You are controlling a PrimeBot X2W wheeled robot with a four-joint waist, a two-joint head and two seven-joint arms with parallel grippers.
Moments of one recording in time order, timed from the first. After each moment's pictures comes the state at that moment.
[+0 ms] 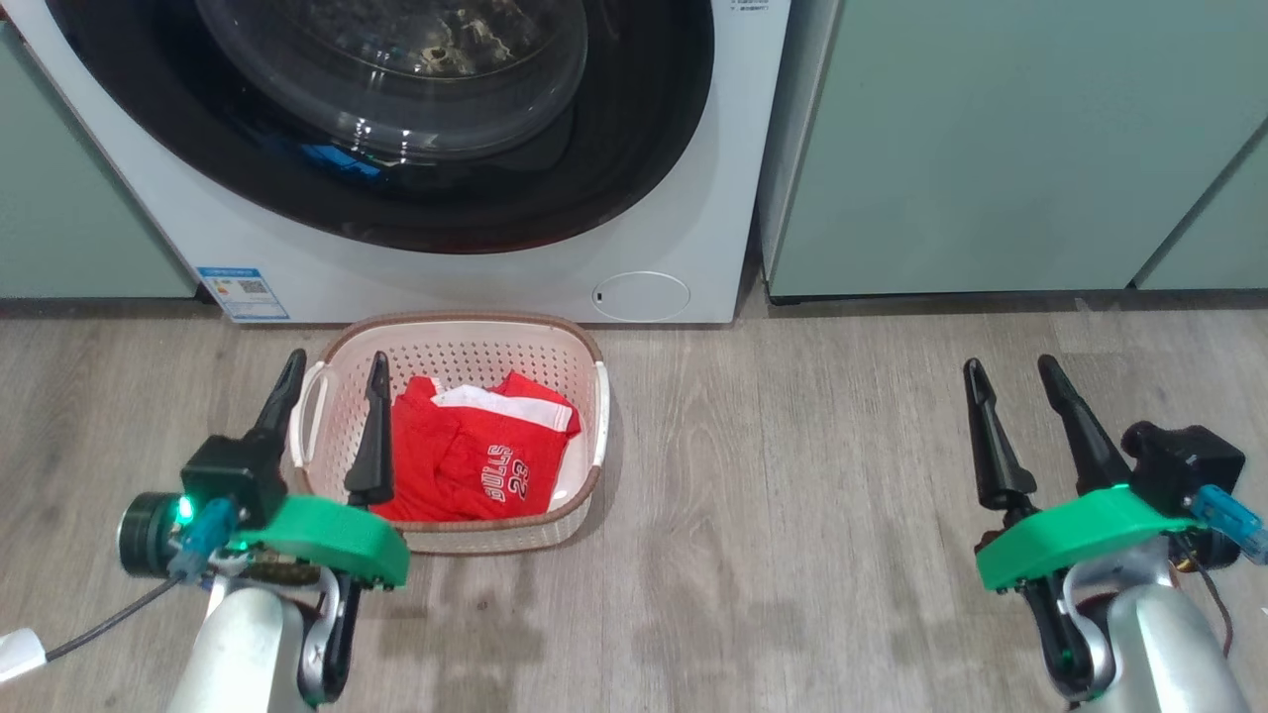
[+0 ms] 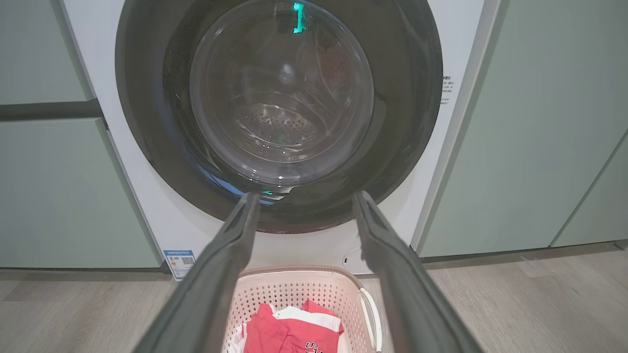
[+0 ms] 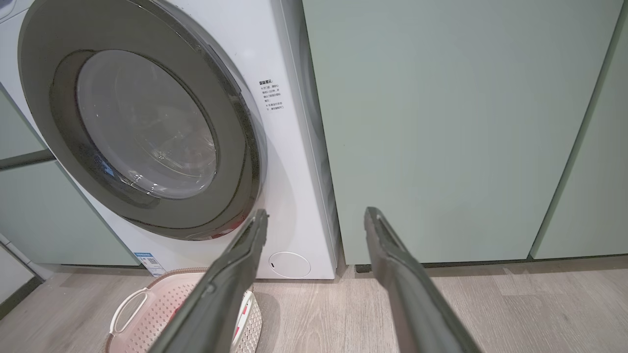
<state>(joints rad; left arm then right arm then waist) -0.17 0.12 -0.12 0.22 -0.21 0.02 -0.25 -0.10 -0.05 -0.06 0.19 0.26 0.13 -0.14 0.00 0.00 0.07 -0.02</state>
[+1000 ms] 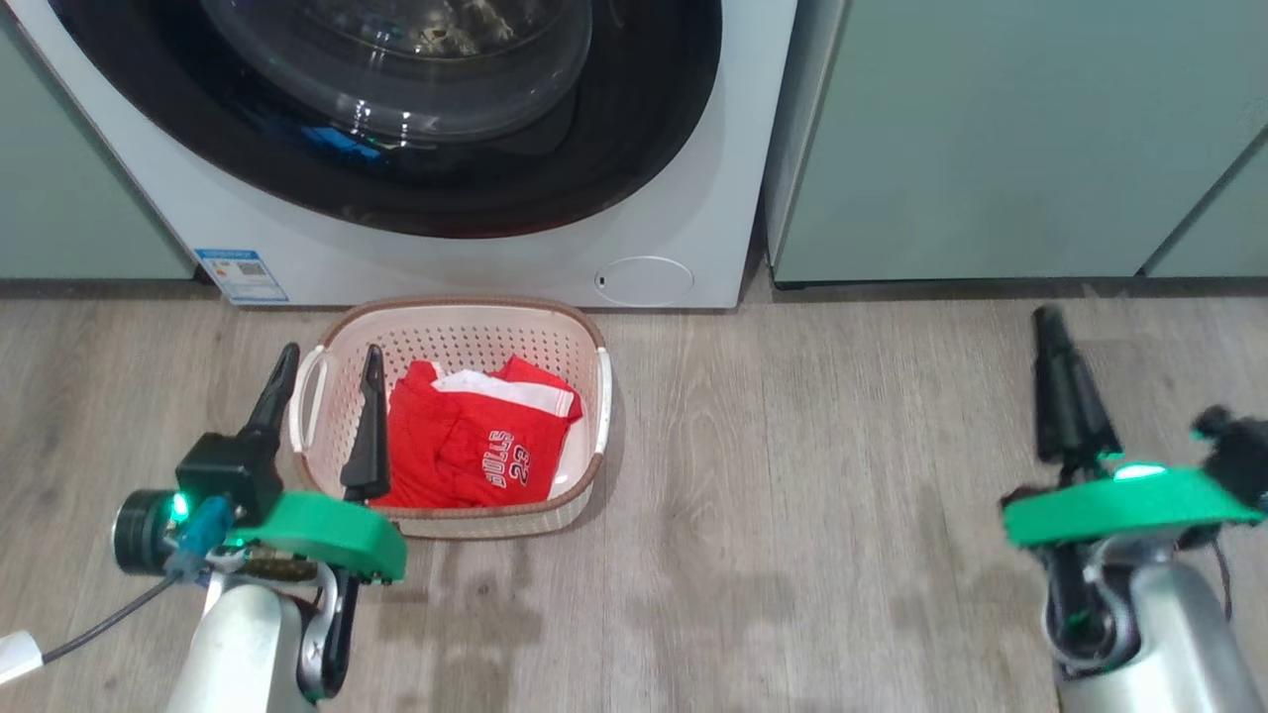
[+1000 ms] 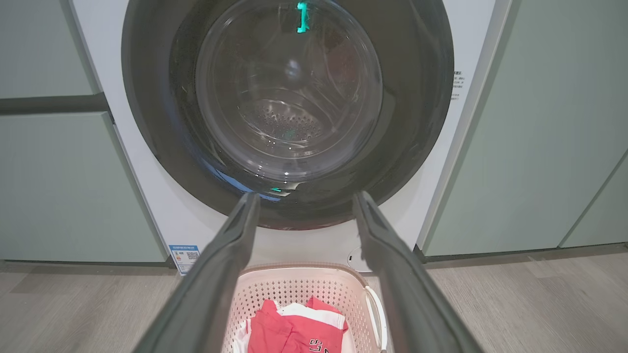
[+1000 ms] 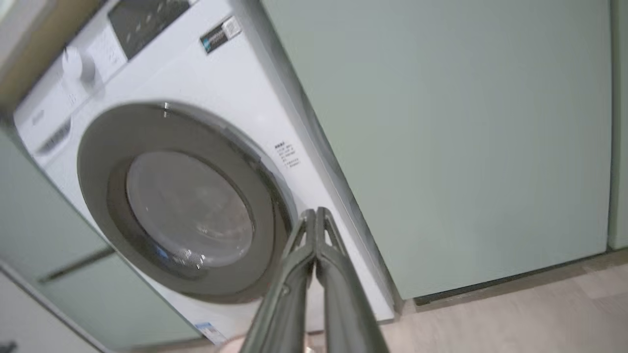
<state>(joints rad) -0.17 0.10 -0.10 0.21 -0.19 0.02 -0.25 -0.12 -0.05 -0.04 0.15 0.55 0.13 -0.21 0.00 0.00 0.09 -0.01</state>
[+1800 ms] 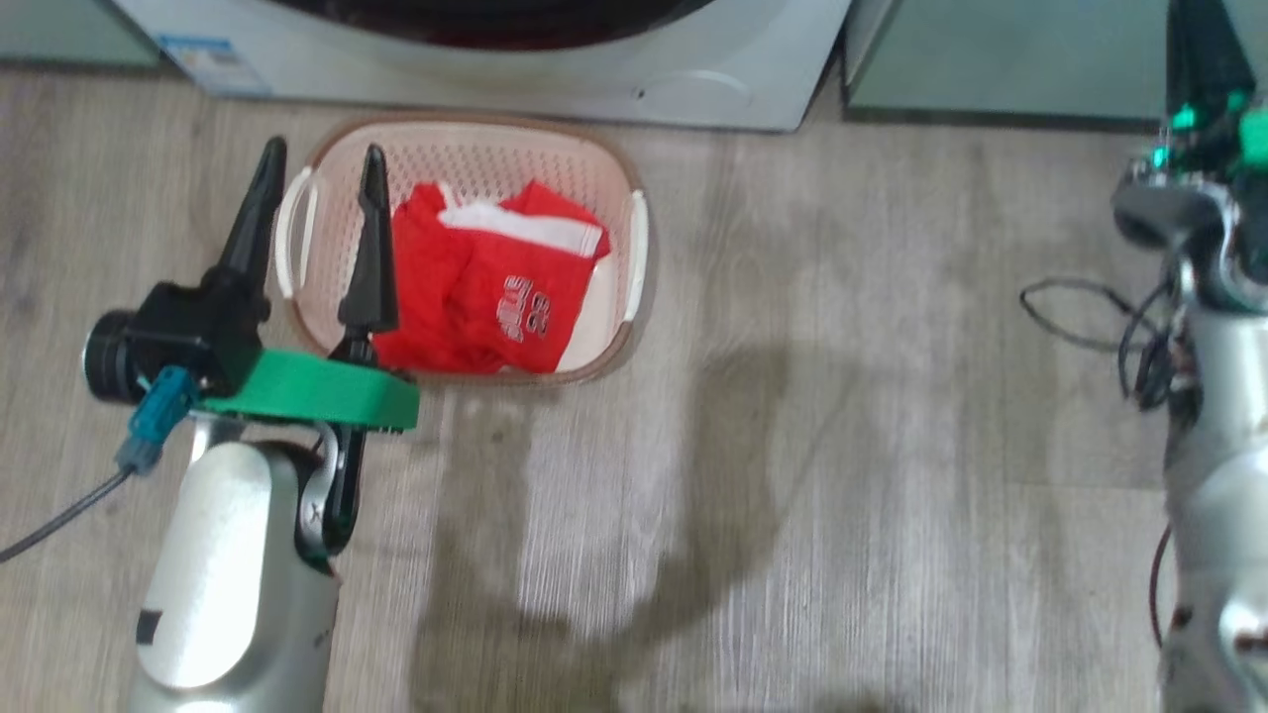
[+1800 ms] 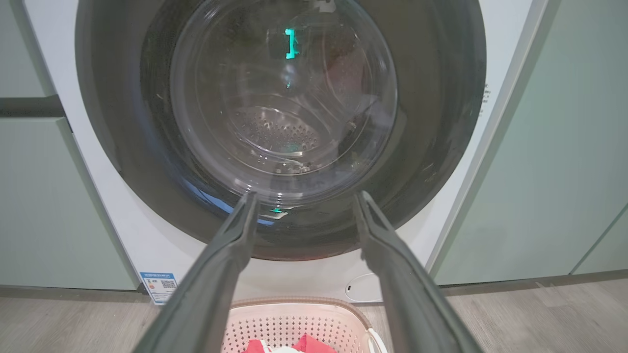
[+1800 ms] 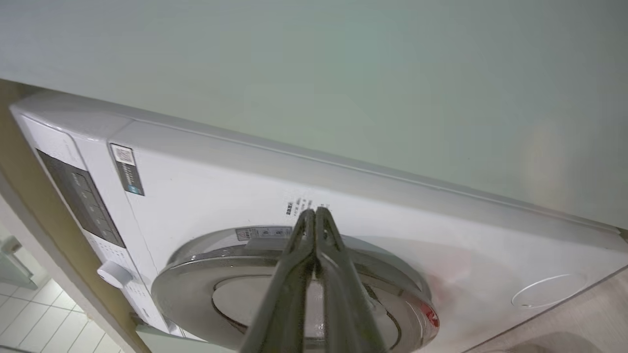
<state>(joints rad) -0.36 0.07 -0.11 0.09 -0.19 -0.01 -0.25 -0.73 -0.14 -0.13 0.48 1.47 0.13 0.11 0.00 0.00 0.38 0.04</state>
